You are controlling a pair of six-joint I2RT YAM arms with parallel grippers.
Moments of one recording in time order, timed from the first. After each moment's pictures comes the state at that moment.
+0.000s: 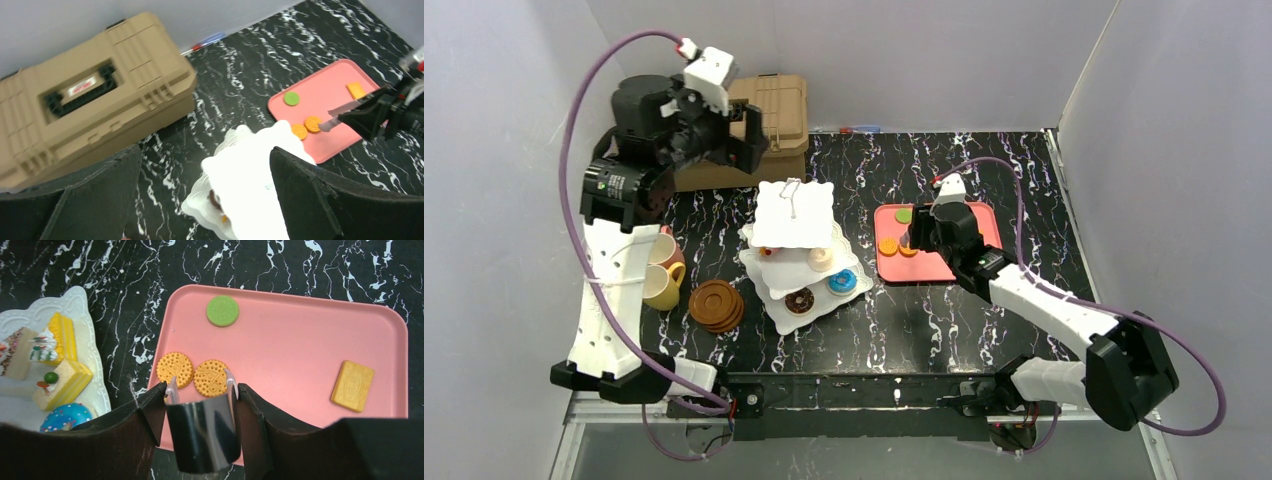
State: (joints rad) left arm -0.31 1.36 2.01 -0.97 0.19 0.15; right arm 0.64 1.19 0.73 0.00 0.30 0.28
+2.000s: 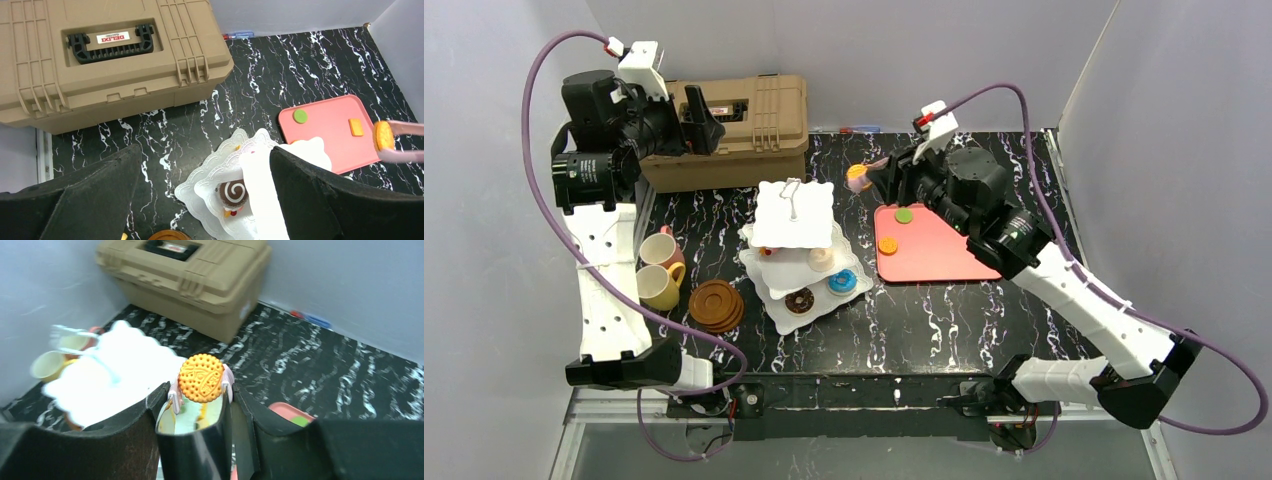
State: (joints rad) left arm 0.09 1.40 2.02 -1.00 0.38 -0.02; right arm 0.79 1.19 1.33 -0.24 0.14 0.15
